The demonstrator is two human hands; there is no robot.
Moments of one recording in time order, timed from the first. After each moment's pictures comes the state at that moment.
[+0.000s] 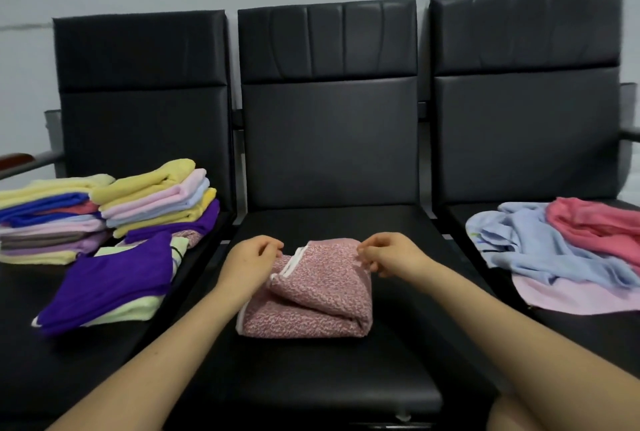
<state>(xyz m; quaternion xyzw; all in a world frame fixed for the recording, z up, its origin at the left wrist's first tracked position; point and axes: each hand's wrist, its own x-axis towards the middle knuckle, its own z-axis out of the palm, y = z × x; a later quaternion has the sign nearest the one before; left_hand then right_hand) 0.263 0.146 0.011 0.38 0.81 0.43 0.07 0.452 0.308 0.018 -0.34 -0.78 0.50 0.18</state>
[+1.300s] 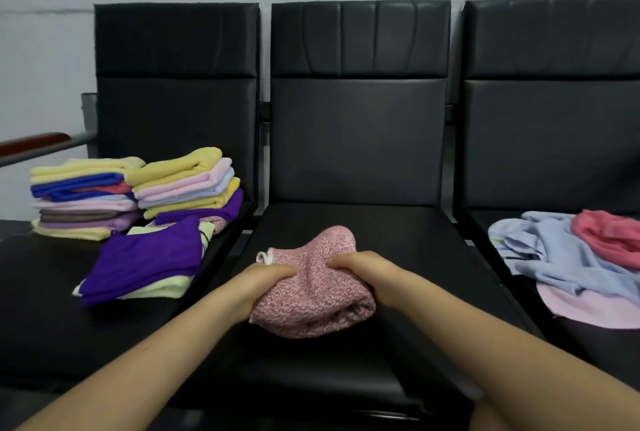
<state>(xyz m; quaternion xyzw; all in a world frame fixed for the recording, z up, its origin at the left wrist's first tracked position) 0.253 0.109 -0.007 0.17 0.73 0.53 0.40 0.400 0.243 0.013 -0.37 -0.63 0.68 0.08</state>
